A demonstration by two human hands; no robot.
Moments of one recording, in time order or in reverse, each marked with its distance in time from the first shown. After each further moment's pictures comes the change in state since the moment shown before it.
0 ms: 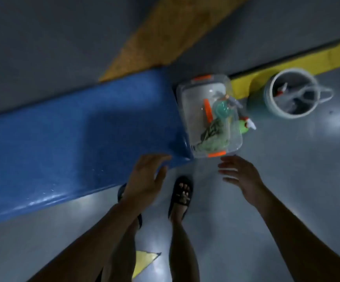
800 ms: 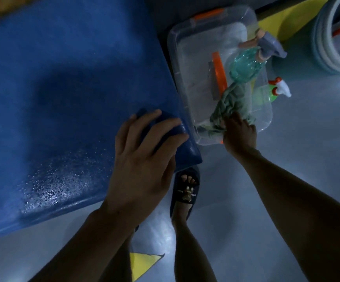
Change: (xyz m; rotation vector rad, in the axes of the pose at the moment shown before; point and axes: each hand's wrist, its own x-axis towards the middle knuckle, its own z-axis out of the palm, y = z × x) left_hand 0.078 -0.037 0.077 0.400 0.148 0.345; right_hand 0.267 0.073 0.010 -1.460 0.373 -0.559
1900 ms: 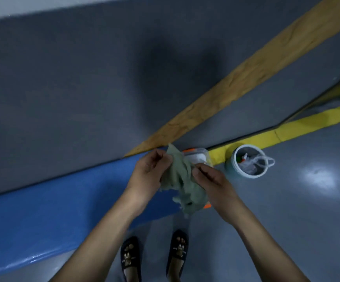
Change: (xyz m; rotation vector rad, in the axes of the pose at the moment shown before) left_hand 0.025 0.167 -0.427 -1.296 0.138 -0.470; right_hand -0.322 -0.149 -0.520 1.349 -0.073 -0.363
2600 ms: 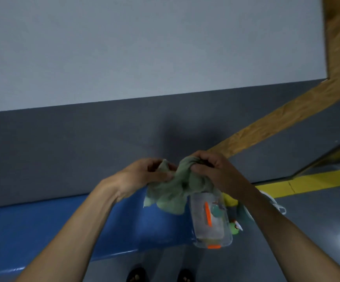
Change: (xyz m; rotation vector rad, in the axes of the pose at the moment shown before) left_hand -0.087 0.158 -0.083 0.236 -0.305 -0.059; right_hand -0.012 -0.177 0.036 -0.276 -0.375 -0.351
